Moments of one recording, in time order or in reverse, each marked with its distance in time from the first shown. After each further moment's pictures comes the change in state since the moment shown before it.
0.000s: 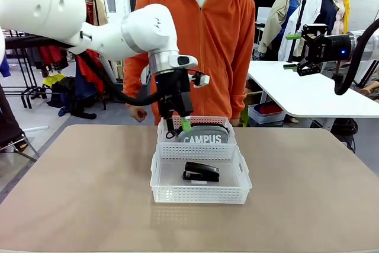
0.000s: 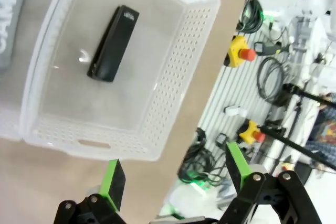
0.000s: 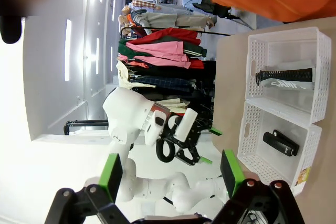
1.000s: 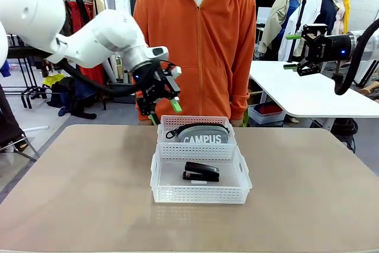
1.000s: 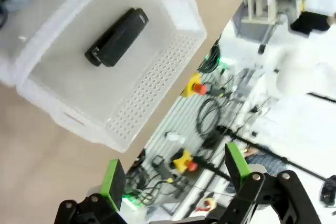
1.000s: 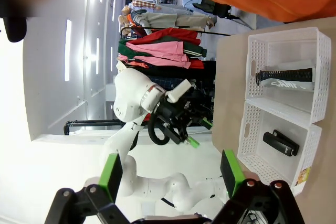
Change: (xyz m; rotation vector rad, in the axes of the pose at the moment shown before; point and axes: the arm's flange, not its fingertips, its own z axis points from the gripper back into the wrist) left arm -0.045 0.066 0.035 -0.293 -0.143 0.376; right arm 0.000 0.000 0.000 0.000 0.000 0.000
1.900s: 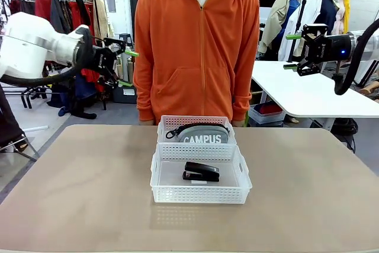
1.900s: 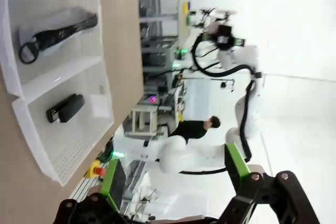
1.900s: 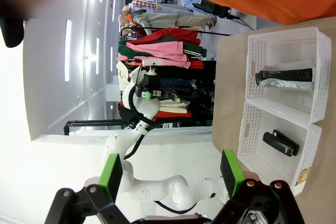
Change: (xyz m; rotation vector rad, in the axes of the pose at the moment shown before) left arm -0.089 0.101 0.128 -0.628 -0.539 0.237; right arm 0.000 0.000 0.000 0.000 0.000 0.000
